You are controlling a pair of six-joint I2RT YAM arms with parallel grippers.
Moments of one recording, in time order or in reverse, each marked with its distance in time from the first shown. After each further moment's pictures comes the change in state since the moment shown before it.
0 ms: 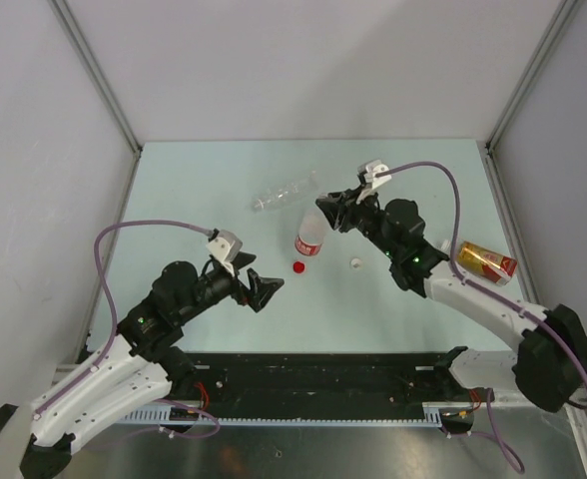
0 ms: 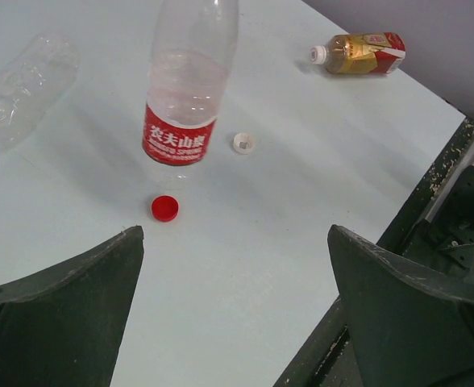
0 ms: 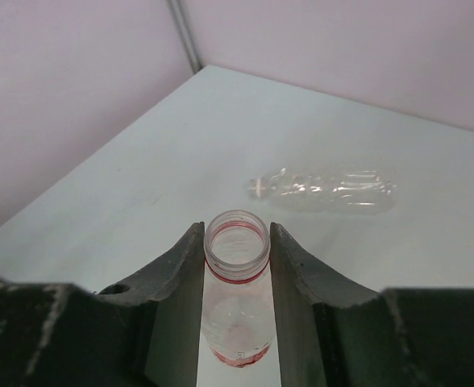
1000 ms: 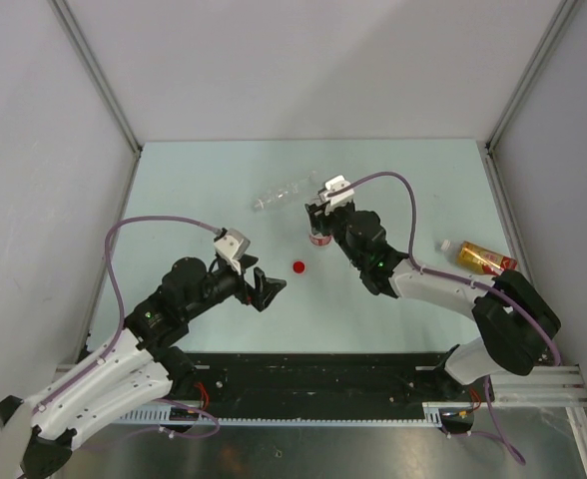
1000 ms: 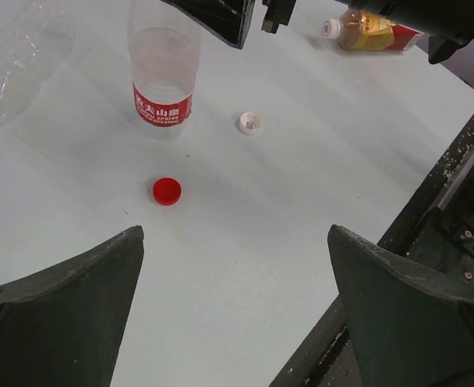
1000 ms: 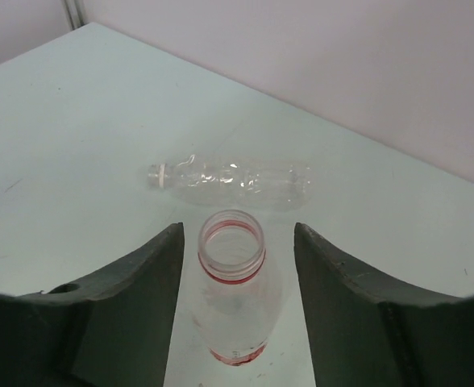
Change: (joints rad) left arm 0.000 0.059 0.000 -0.012 -0.010 -0.002; right arm 0.130 0.273 0.000 0.239 0.350 -0.342
